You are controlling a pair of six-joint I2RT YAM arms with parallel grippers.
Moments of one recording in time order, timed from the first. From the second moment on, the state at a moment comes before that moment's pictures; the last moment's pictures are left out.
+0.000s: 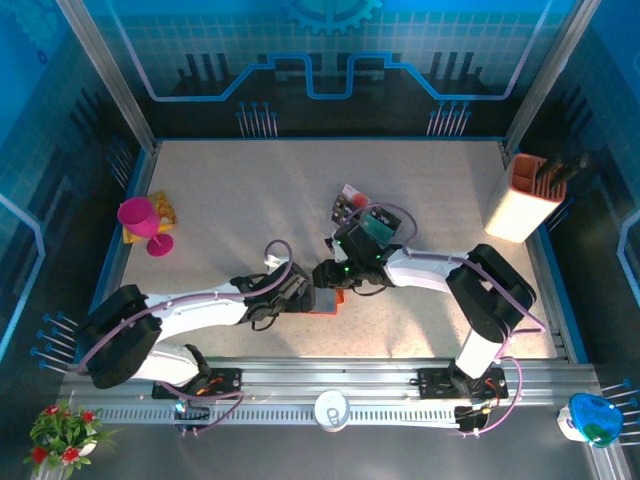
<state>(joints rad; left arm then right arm) -0.84 1.34 0.60 -0.33 -0.25 -0.83 0.75 1.70 0.90 -0.12 -0.36 0.69</state>
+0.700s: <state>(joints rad) -0.73 0.87 0.48 -0.51 -0.30 -0.88 0.85 1.81 1.15 -0.15 -0.38 0.71</state>
